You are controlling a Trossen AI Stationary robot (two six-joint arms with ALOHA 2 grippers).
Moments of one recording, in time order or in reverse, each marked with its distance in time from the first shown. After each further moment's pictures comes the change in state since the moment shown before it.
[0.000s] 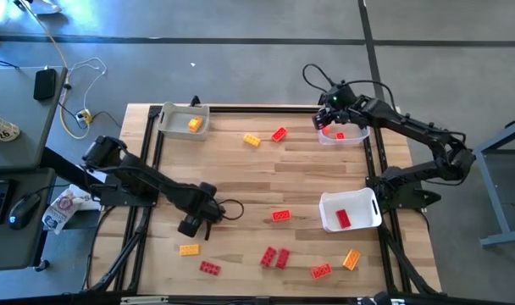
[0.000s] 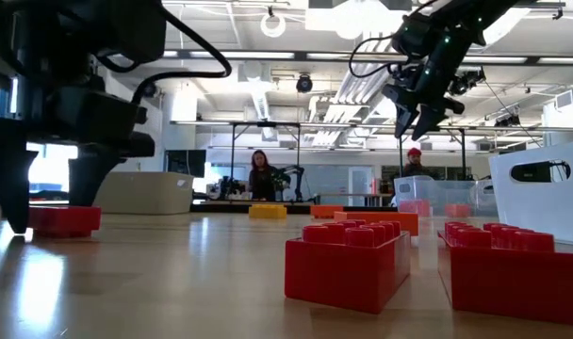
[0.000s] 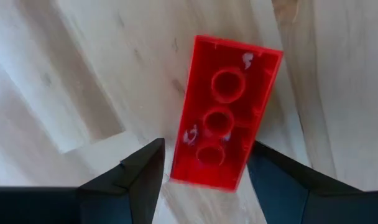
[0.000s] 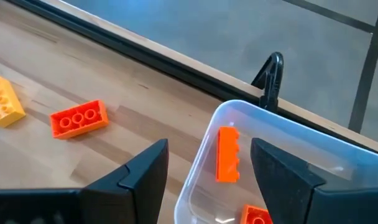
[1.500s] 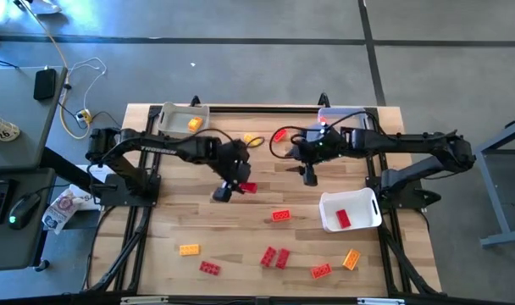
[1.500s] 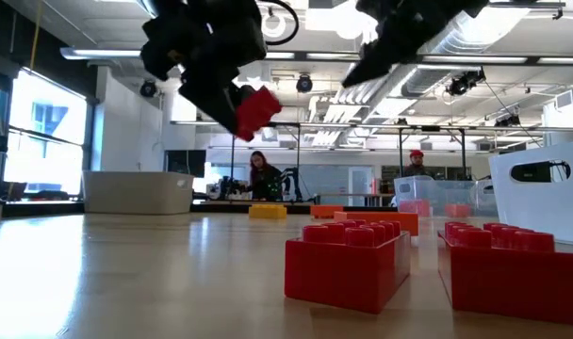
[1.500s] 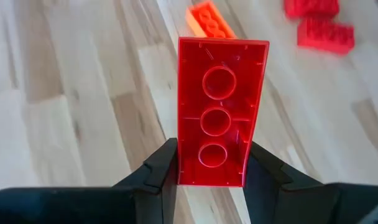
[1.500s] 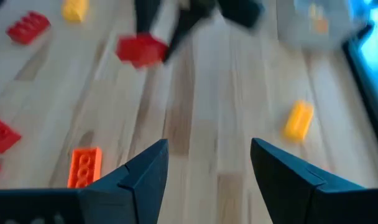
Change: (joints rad) left arm 0.501 -0.047 0.236 0.276 0.403 0.343; right arm 0.561 0.001 0.000 0.232 -0.364 -0.544
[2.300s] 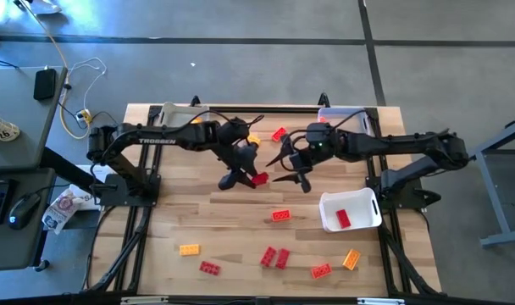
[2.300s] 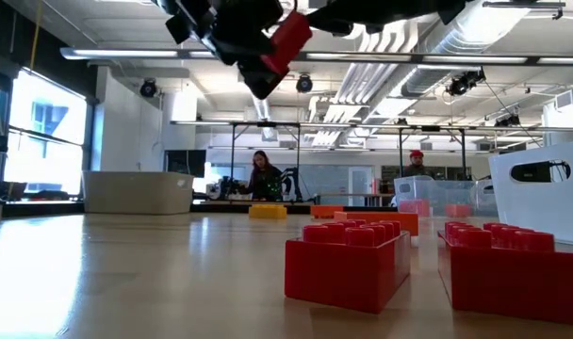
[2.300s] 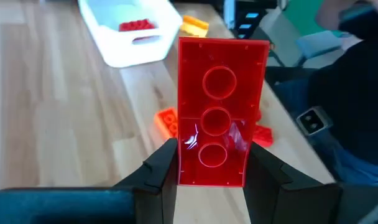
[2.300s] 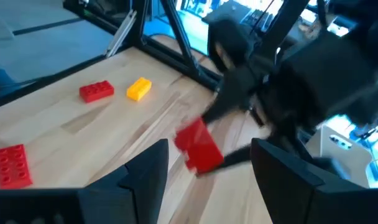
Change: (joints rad) left arm 0.084 0.000 0.112 0.114 0.335 -0.150; right arm 0.038 0.068 0.002 0.357 -0.279 -0.268
